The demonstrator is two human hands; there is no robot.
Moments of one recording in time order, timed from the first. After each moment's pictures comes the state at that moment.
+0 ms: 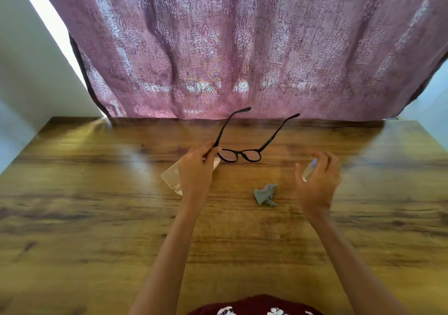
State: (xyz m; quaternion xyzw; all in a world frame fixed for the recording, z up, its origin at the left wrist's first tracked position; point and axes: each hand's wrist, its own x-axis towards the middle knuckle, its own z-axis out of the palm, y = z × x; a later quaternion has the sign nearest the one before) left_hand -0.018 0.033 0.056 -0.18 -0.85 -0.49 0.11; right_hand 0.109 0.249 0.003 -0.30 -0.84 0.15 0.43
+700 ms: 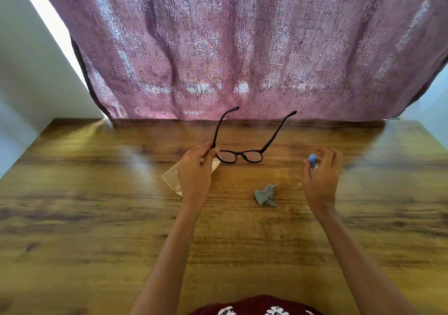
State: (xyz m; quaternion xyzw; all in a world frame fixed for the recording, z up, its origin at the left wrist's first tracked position) left_hand -0.019 0.033 0.047 -0.14 -0.82 -0.54 0.12; right_hand 0.105 0.268 0.004 -0.24 -0.84 0.22 0.44
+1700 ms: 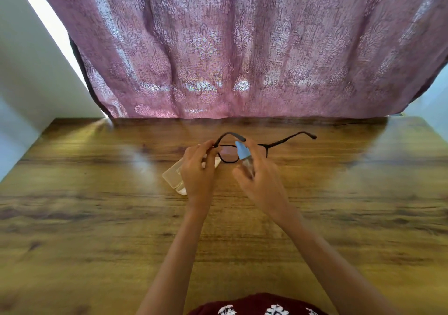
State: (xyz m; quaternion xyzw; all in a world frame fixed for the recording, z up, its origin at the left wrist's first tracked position) left_hand -0.007 0.039 0.044 -0.17 -0.78 -0.55 0.23; right_hand 0.081 0.146 0.074 -0.06 -0.87 0.41 0.26
